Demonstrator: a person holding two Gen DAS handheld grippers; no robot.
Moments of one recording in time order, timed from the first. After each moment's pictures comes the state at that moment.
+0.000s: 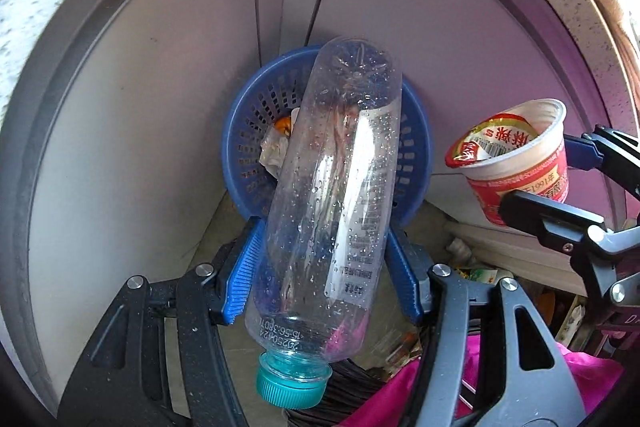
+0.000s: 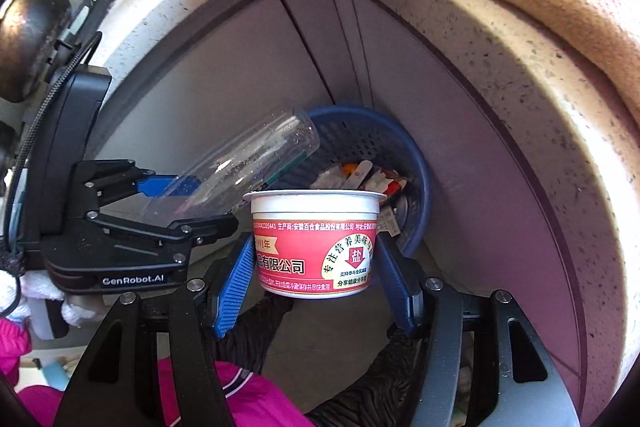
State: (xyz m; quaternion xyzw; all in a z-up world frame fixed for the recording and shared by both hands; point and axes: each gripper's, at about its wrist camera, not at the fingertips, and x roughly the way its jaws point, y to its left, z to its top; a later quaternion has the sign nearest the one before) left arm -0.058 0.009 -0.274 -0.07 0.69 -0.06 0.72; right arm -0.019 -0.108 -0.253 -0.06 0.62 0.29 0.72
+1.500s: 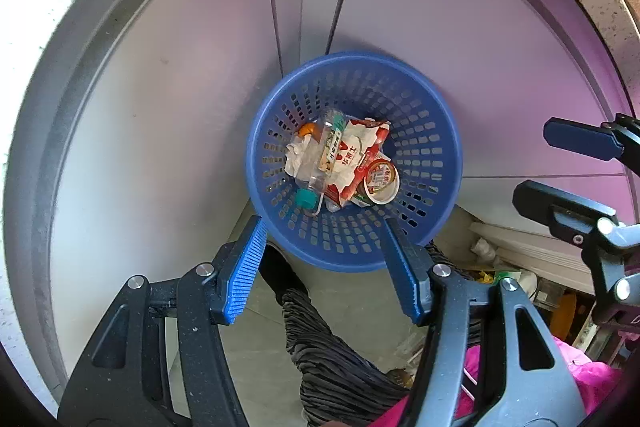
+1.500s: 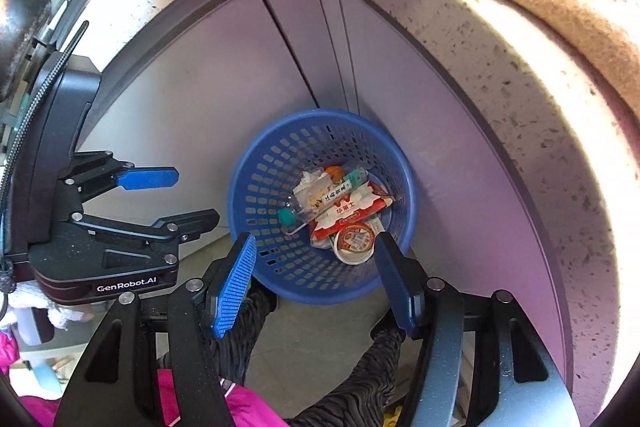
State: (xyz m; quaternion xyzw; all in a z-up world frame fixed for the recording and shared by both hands) left arm -0.040 0.007 -0.279 -0.04 0.69 -0.02 0.72; right arm -0.005 -0.099 -0.266 -0.08 0.63 0.28 0.72
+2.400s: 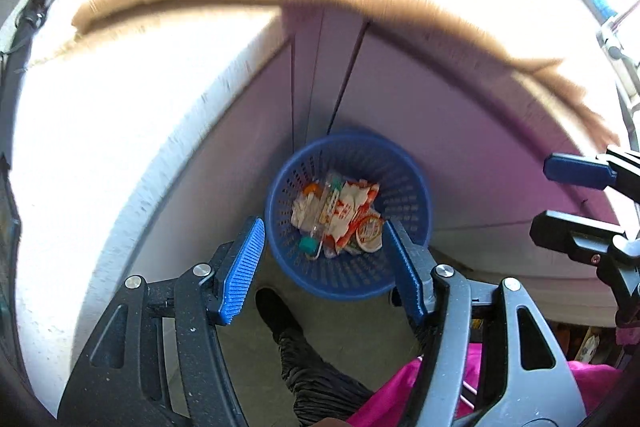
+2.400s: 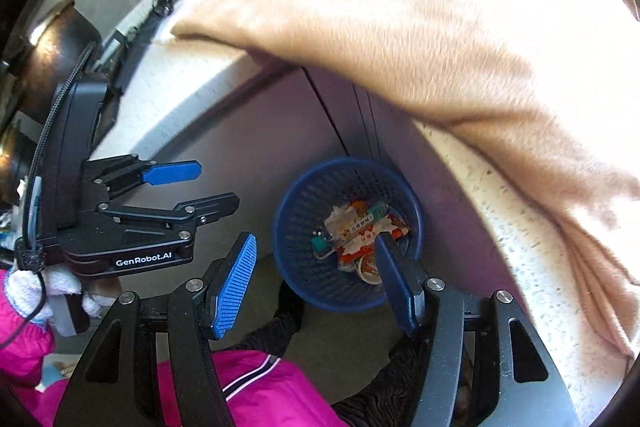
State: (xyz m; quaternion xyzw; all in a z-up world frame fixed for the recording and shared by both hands) left arm -0.045 0.020 -0.181 -0.06 0.60 -0.01 0.79; right arm -0.007 -0.115 -0.177 -0.04 0.58 0.33 0.74
